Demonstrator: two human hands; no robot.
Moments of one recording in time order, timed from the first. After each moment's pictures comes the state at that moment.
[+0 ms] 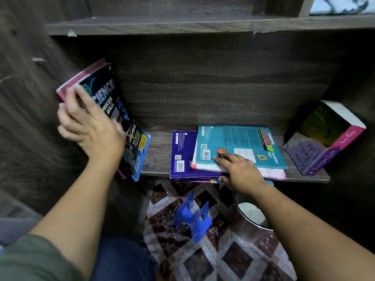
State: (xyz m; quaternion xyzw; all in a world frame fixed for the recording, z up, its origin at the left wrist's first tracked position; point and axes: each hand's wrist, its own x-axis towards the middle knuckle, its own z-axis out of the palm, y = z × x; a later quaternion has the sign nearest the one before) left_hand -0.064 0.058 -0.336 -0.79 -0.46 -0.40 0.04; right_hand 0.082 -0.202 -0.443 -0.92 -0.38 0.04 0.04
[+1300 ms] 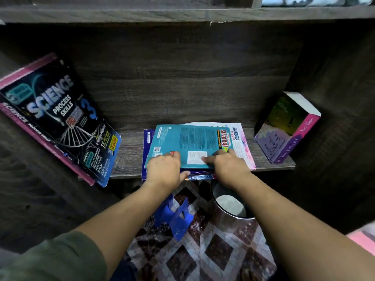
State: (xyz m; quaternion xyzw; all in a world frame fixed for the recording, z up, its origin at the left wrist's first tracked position) left_hand 0.003 -0.066 -0.428 -0.98 -0.12 -0.03 0.12; right_hand 0.085 -0.228 -0.423 -0.95 -0.28 0.09 0.02
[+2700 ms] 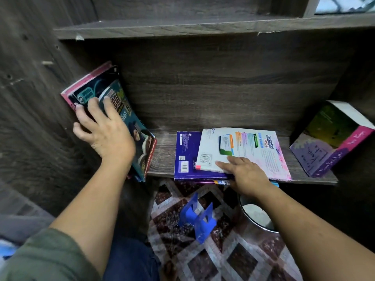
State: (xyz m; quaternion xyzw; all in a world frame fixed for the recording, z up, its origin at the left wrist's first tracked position) left_hand -0.054 0.065 -0.350 -0.80 -0.46 -0.37 0.10; right_hand 0.082 -0.204 -0.440 -0.92 -0.39 0.07 0.01
